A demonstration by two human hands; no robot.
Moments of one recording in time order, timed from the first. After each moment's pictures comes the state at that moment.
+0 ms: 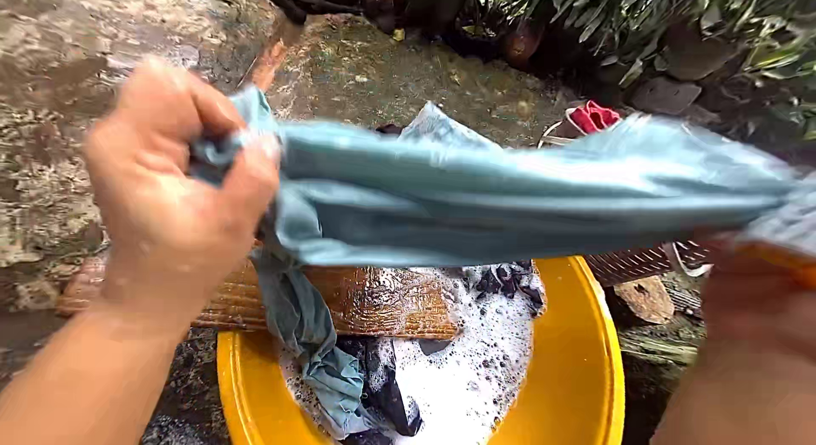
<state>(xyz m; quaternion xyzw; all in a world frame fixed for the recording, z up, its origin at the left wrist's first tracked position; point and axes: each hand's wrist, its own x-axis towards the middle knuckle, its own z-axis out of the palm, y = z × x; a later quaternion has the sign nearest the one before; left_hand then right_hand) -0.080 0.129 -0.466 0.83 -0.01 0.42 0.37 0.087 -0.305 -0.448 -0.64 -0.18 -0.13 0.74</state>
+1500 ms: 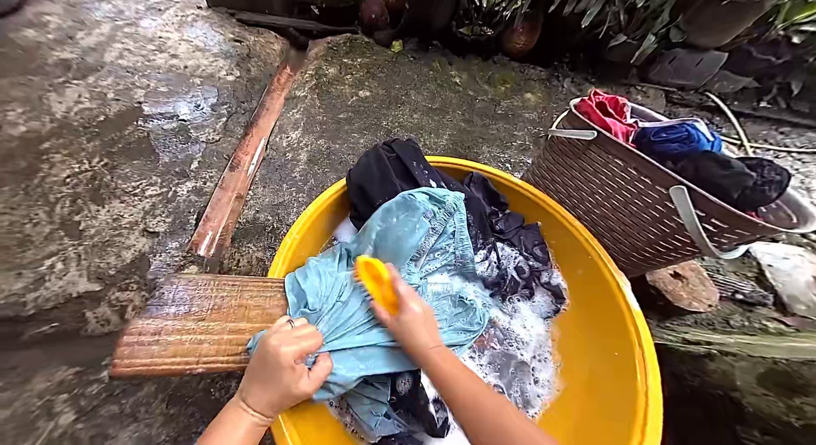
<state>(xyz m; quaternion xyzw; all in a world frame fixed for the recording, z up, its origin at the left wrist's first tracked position) -0.184 0.094 -0.630 0.94 -0.04 0.23 0.25 -0.038 -0.102 -0.645 -0.93 -0.22 0.14 0.25</state>
